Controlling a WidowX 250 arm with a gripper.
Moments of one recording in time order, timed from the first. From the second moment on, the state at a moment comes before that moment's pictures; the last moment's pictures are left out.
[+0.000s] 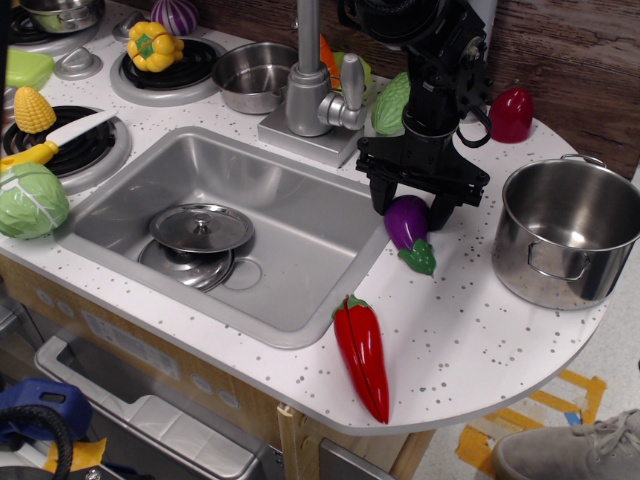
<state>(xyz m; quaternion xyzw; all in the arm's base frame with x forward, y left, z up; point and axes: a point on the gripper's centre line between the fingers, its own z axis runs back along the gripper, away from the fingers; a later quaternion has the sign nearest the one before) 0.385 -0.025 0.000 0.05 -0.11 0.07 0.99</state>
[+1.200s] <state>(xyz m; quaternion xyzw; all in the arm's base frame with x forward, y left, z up) 0.401 -0.066 0.086 0.08 -0.09 0.07 0.99</state>
